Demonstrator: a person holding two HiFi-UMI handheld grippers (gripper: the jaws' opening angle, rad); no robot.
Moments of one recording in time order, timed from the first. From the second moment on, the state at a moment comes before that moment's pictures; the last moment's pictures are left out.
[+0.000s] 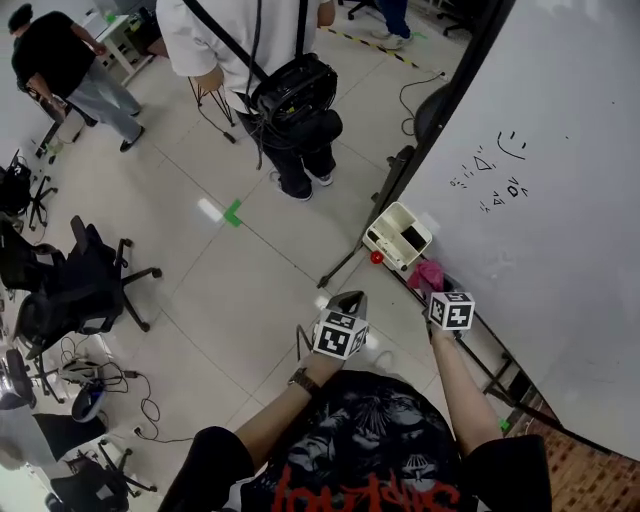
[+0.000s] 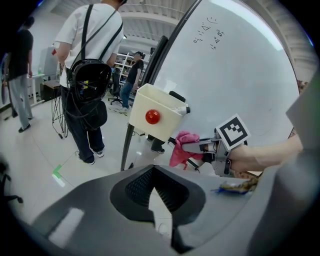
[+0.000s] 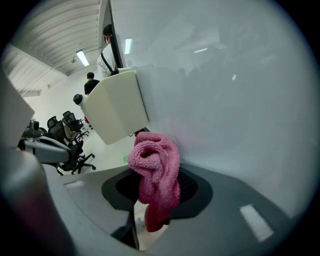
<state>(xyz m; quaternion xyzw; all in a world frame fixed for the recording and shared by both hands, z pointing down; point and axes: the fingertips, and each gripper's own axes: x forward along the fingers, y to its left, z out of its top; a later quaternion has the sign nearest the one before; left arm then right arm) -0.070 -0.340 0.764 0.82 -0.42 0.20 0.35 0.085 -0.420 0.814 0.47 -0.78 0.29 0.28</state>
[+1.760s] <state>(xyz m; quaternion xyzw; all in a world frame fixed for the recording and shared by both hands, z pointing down) -0.115 -0.371 0.669 0.91 -0.29 0.13 0.28 0.004 -0.458 0.432 0.46 -0.87 0.12 0.11</state>
